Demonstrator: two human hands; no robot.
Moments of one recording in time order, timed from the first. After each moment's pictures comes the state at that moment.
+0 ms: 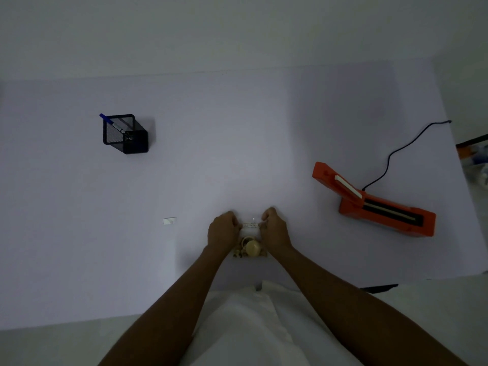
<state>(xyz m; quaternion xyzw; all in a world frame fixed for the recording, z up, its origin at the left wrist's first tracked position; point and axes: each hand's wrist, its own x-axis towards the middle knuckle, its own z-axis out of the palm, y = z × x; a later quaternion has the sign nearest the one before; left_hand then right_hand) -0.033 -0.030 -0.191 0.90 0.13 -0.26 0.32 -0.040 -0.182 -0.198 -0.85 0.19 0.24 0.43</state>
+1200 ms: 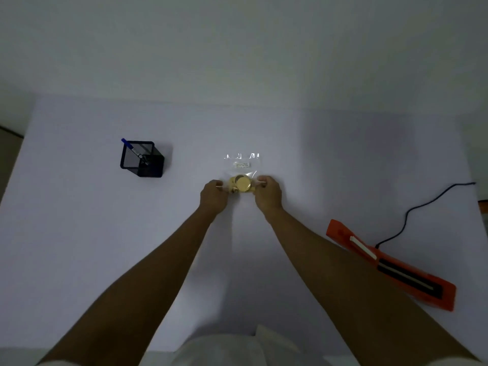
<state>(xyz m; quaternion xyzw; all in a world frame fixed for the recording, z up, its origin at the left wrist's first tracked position) 0.138 0.025 -0.197 0.79 0.32 -0.20 0.49 0.163 -0.131 -0.201 -0.82 0.23 0.17 0.50</state>
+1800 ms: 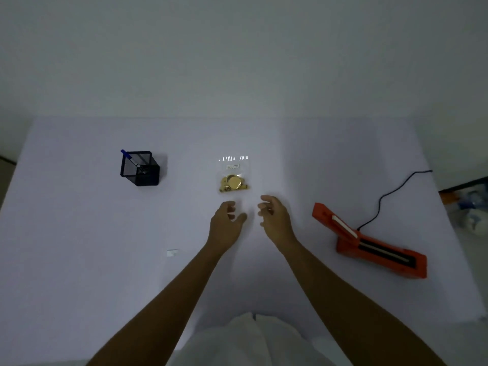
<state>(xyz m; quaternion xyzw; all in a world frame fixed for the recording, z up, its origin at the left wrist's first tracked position) 0.045 -0.022 -0.117 0.81 0.20 -0.19 0.52 0.067 -0.169 -0.143 -0.78 0.20 0.17 0.57</state>
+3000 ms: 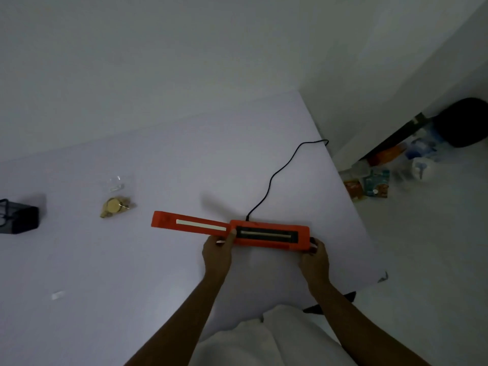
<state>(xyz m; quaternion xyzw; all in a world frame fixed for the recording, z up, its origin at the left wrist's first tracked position) -0.002 -0.347 -0.142 0.75 0.28 -0.18 0.57 -0.066 -0.570 -0.186 -0.70 0.49 0.06 0.52</state>
